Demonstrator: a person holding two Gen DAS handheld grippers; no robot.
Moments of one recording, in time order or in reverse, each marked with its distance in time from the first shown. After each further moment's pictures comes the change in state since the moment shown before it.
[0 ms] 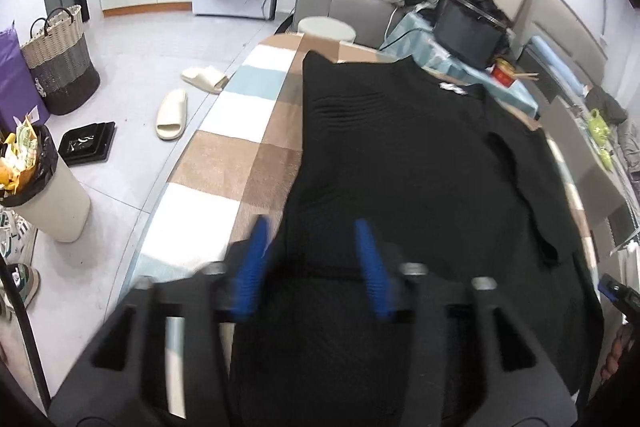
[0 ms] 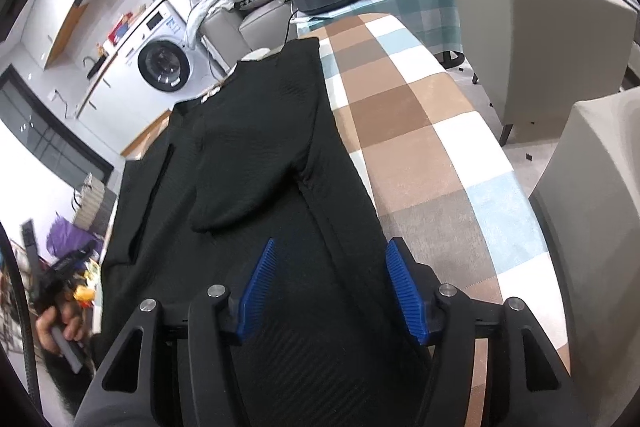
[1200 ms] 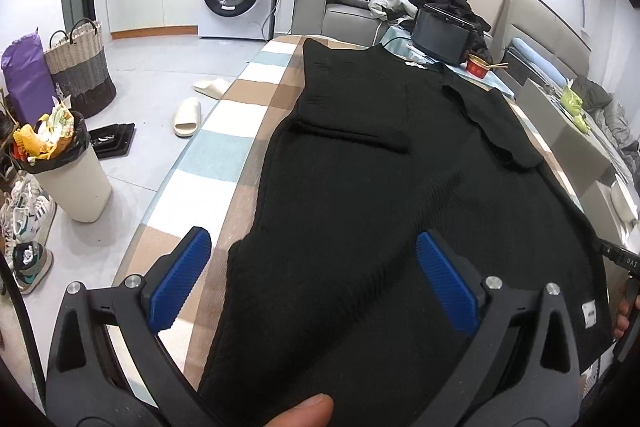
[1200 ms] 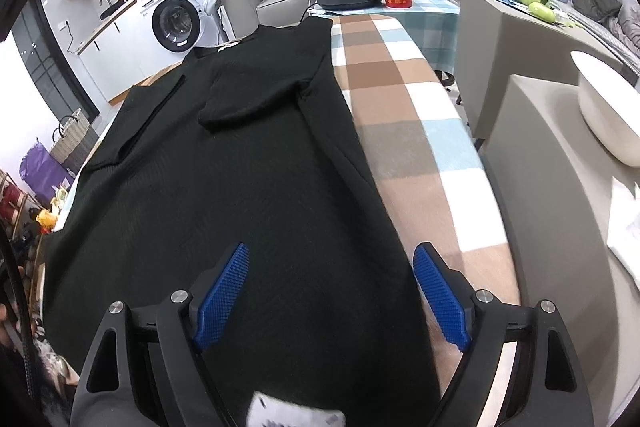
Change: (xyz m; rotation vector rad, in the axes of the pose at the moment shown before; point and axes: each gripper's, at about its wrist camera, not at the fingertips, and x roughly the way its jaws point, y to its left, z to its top) left arm -0.162 0.006 -0.168 0.057 -0.097 0.000; right arm -0.055 -0.003 -0.092 -0.220 -0.023 -0.116
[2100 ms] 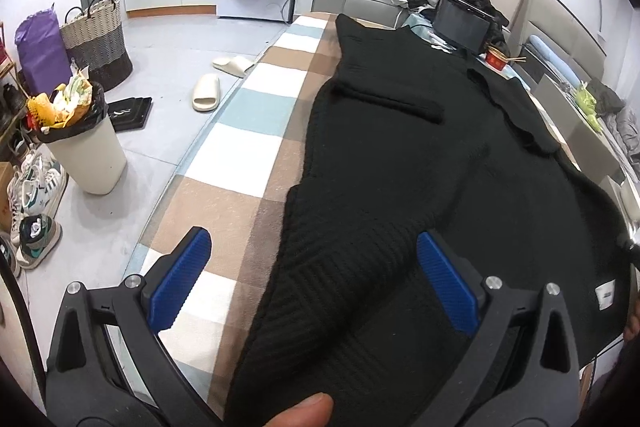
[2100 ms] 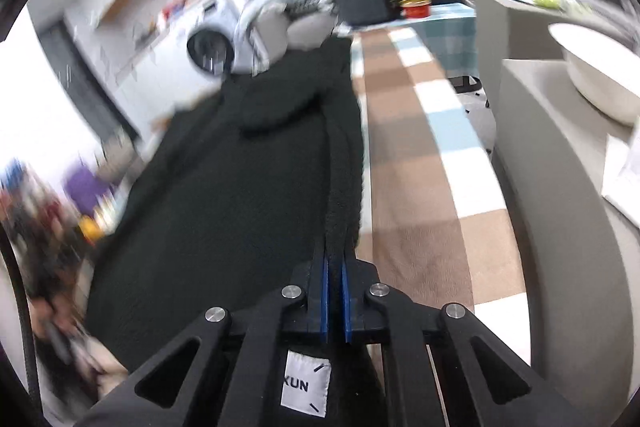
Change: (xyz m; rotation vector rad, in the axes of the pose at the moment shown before) left arm -0.001 0.037 -0.026 -0.059 0.068 0.045; right arm -0.037 -0.032 -0.028 0.101 -0.096 0.212
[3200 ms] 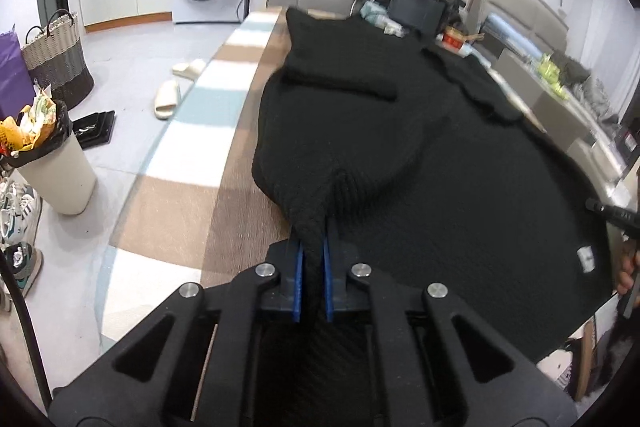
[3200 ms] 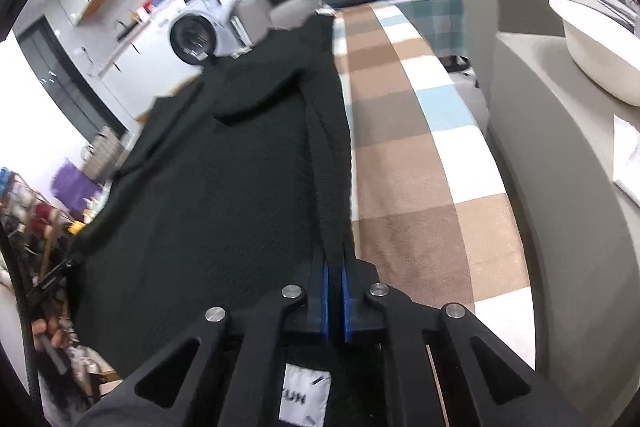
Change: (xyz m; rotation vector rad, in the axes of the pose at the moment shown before) left arm 0.000 -0.013 -0.009 0.108 -0.004 -0.142; right arm 0.019 -0.001 -0.001 -0.005 0.072 -0.053
